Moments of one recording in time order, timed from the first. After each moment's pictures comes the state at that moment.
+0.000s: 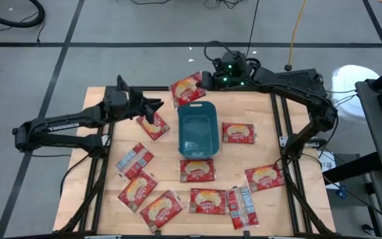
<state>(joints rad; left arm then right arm) 0.33 0.91 0.70 -0.04 -0.12 -0.46 -0.49 1.58 1.52 -0.47 -0.27 0.97</state>
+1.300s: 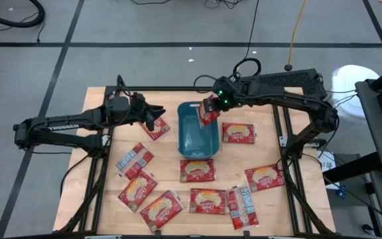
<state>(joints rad) 0.25 0.92 0.70 -0.06 -0.12 -0.48 -0.34 1.56 1.43 -0.84 0.06 0.93</state>
